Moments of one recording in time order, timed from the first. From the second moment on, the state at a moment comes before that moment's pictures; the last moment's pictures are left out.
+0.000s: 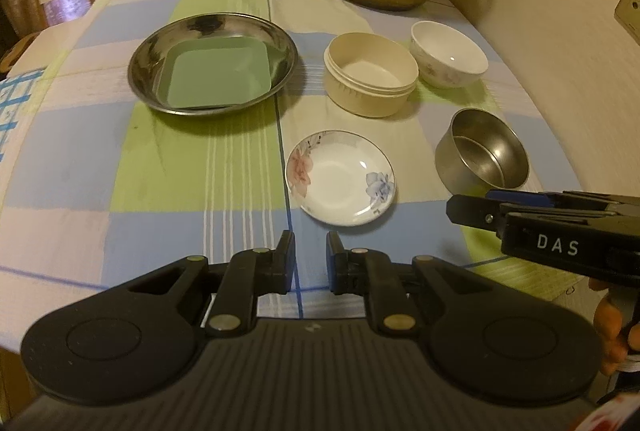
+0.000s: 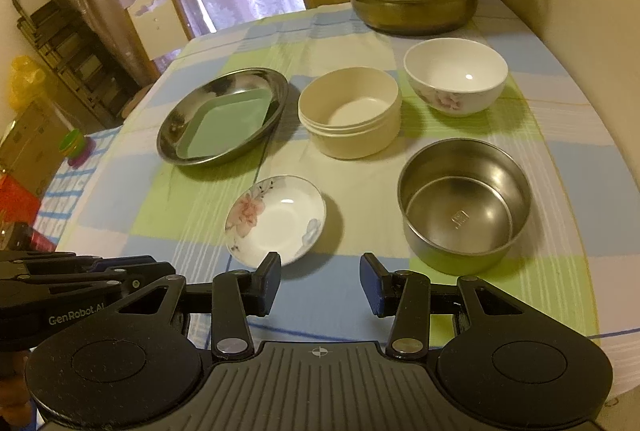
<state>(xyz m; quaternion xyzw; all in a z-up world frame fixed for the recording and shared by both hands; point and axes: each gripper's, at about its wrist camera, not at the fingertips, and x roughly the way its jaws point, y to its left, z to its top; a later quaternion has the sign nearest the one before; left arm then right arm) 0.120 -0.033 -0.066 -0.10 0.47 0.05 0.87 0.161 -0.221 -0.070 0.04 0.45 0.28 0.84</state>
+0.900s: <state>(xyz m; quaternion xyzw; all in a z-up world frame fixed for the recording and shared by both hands) 0.184 0.006 -0.104 -0.08 0.50 -0.03 0.86 0.194 -0.182 -0.106 0.06 0.50 0.21 0.84</state>
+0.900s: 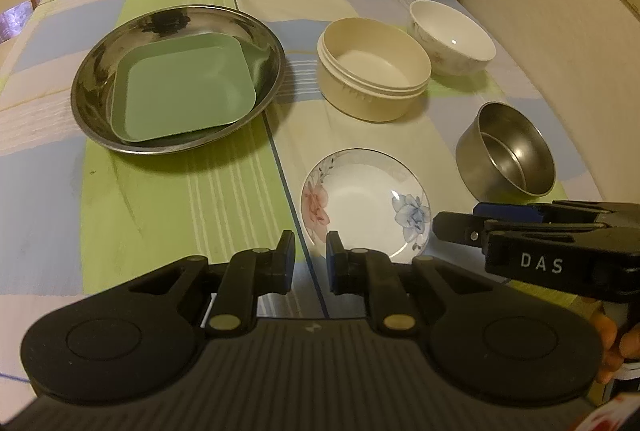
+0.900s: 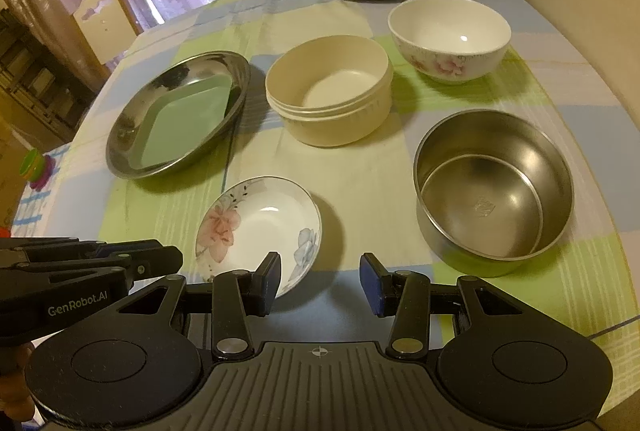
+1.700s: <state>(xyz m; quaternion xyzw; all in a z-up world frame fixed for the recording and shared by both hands) 0.217 0.009 -0.129 -0.06 0.51 -0.07 0.86 0.212 -0.170 -0.132 0.09 0.52 0.19 0.83</state>
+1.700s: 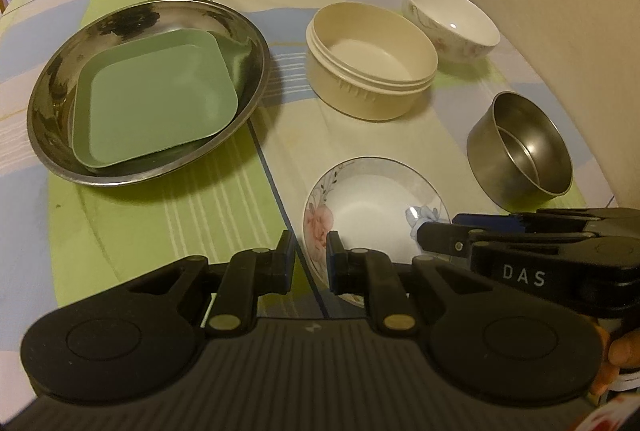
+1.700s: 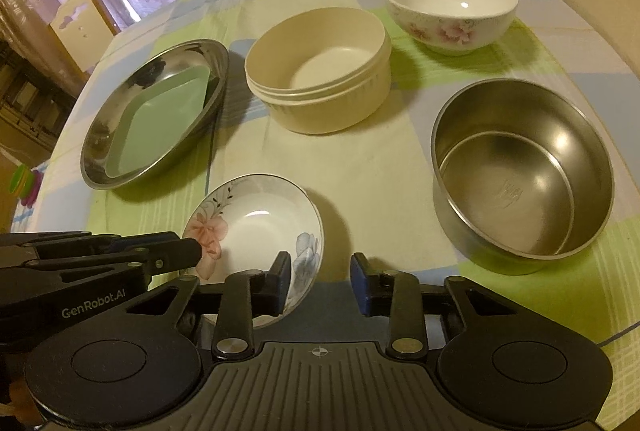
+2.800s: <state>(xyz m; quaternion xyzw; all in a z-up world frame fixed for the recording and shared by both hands) 0.214 0.016 -0.127 -0.05 0.50 -0.07 0.86 0.219 -0.155 -0.122 0.06 0.51 0.20 0.83</state>
